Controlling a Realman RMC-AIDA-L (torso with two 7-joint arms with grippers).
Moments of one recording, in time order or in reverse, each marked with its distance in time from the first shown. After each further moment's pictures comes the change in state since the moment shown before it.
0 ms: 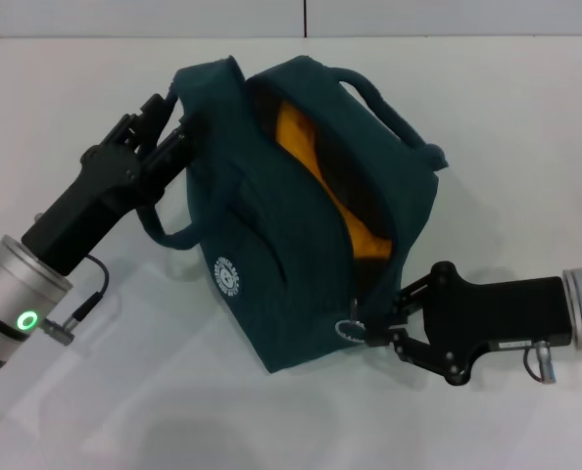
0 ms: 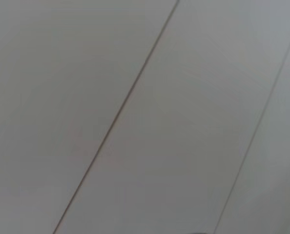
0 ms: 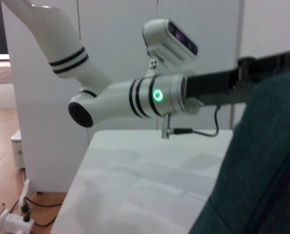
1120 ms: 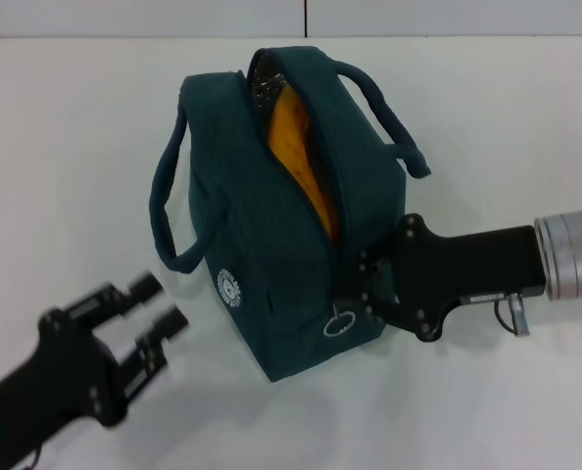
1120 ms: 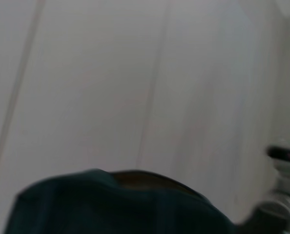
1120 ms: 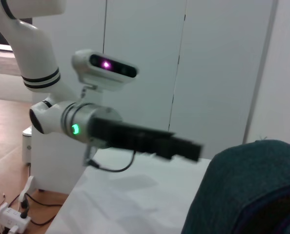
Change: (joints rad) left arm 0.227 0.002 0.013 -0.169 0.313 0.333 0.311; right arm 0.066 -0.001 -0.032 -0.091 0.036 0.004 0.003
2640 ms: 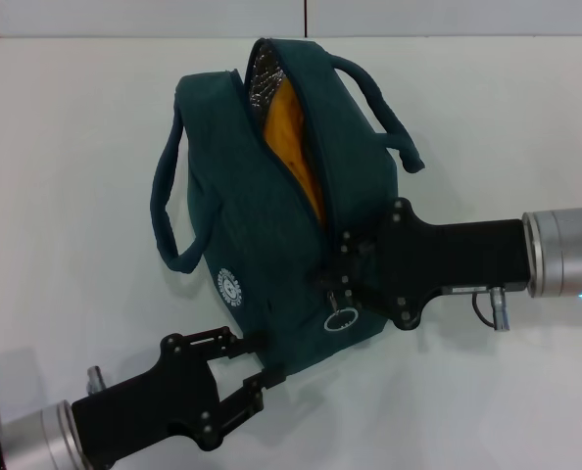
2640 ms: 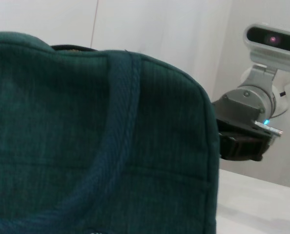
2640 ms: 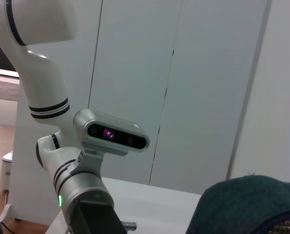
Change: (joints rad) left arm -0.115 0.000 0.000 0.100 0.246 -0.301 0.024; right arm -0.007 0.002 -0.086 0.042 0.183 0.029 -0.106
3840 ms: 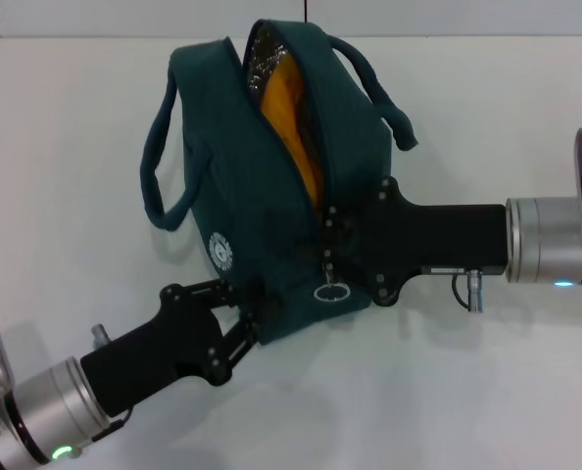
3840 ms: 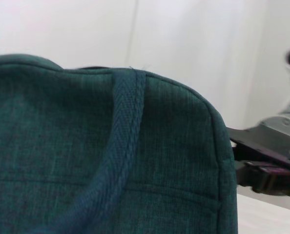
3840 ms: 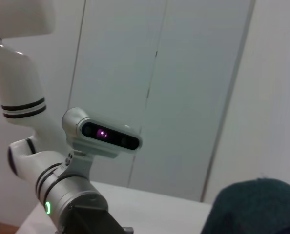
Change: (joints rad) left arm -0.023 -0.003 -0.014 0.067 -0.123 -0.069 -0.020; right arm 0.004 0.000 -0.092 0.000 0.133 0.103 -0.051
